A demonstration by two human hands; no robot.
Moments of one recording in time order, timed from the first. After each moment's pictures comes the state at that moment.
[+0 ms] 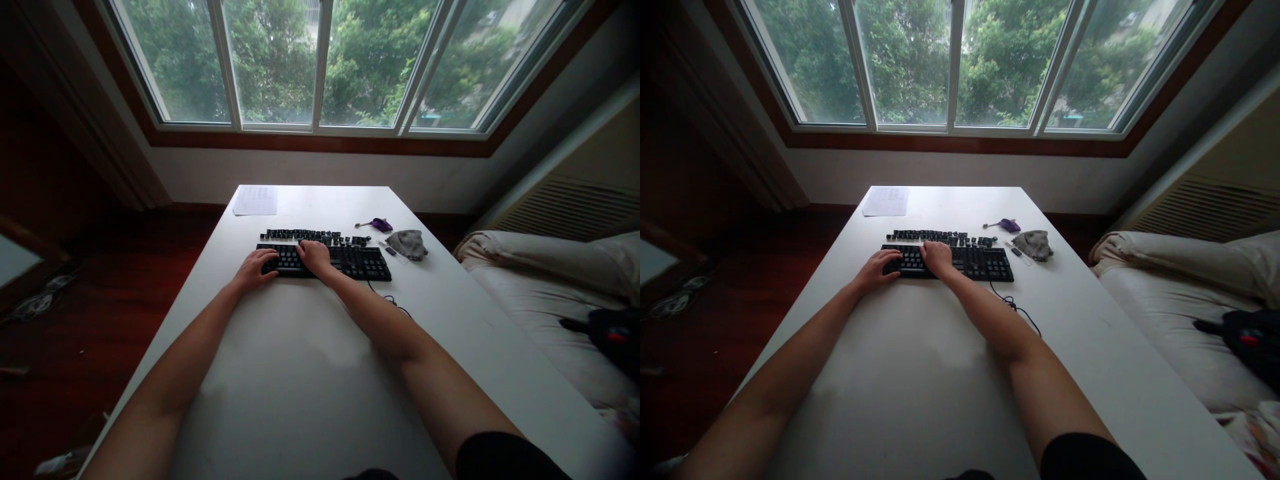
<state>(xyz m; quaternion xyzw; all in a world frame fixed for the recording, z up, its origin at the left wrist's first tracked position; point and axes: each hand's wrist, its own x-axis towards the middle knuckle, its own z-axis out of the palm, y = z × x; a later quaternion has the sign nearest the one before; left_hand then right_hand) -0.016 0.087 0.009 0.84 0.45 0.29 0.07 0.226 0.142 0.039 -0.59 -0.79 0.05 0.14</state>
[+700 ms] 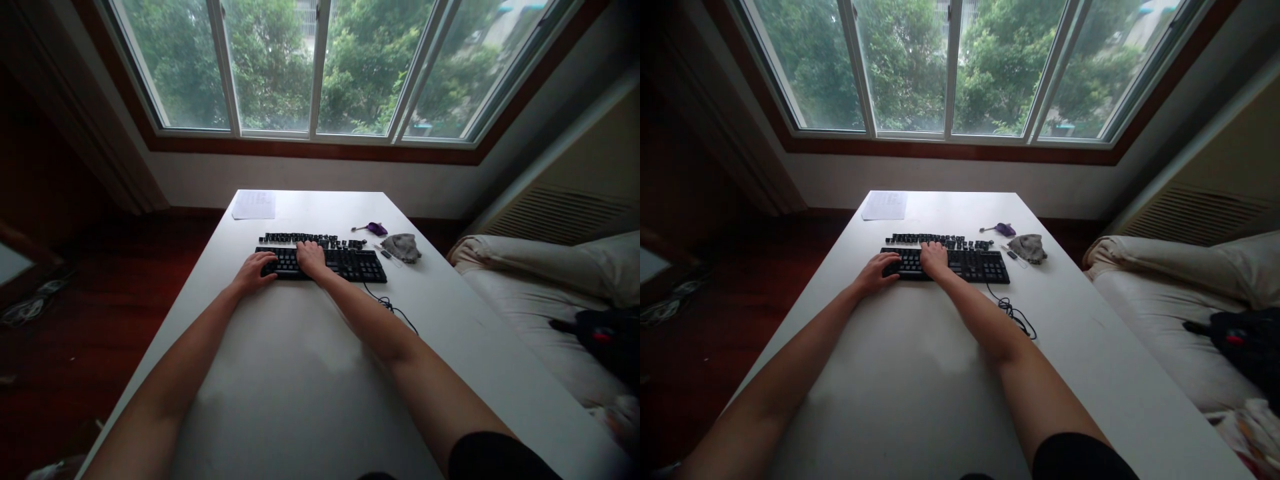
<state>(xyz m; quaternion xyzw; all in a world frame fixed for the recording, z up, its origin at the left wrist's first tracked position) -0.016 0.086 0.008 0.84 0.46 0.30 0.07 0.217 0.141 0.037 -0.61 -0.79 -0.01 0.10</state>
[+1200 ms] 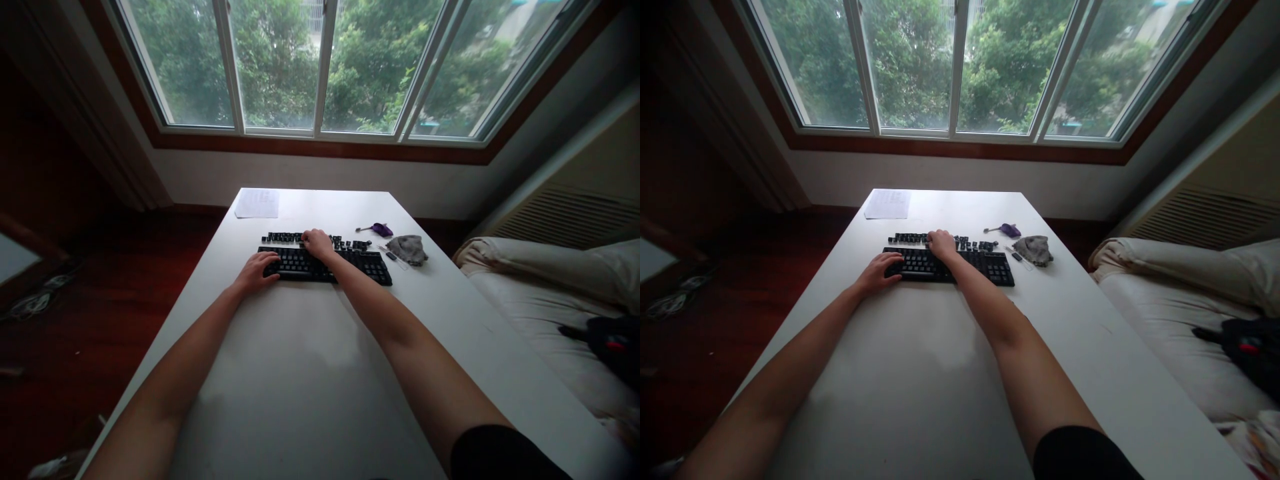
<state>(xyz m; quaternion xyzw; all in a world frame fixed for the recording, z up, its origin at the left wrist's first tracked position) -0.016 0.086 0.011 0.83 0.46 0.30 0.08 0.237 0.206 0.048 -0.56 -0.82 0.04 0.13</state>
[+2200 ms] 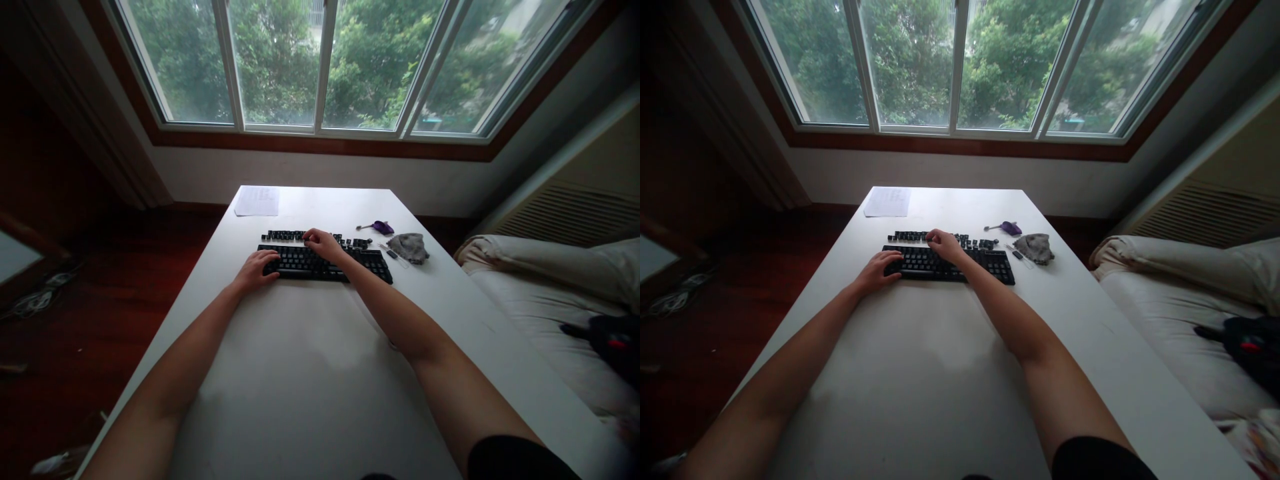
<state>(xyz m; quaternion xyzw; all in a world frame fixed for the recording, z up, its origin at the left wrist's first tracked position) -0.017 0.088 0.007 0.84 0.46 0.29 0.07 0.269 0.192 0.041 -0.41 -0.81 0.26 0.33</state>
